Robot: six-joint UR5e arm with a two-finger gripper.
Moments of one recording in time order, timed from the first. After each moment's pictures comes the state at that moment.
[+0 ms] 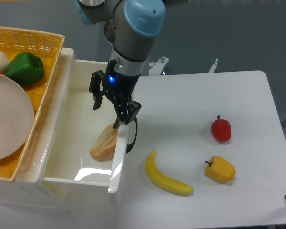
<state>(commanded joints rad) 2.42 -1.70 -1.50 -1.35 1.13 1.06</state>
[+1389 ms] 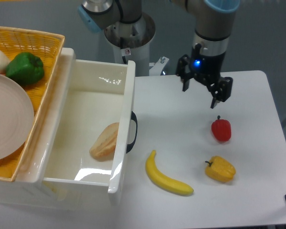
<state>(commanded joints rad) 2.74 -1.73 -1.50 -1.35 1.47 1.52</state>
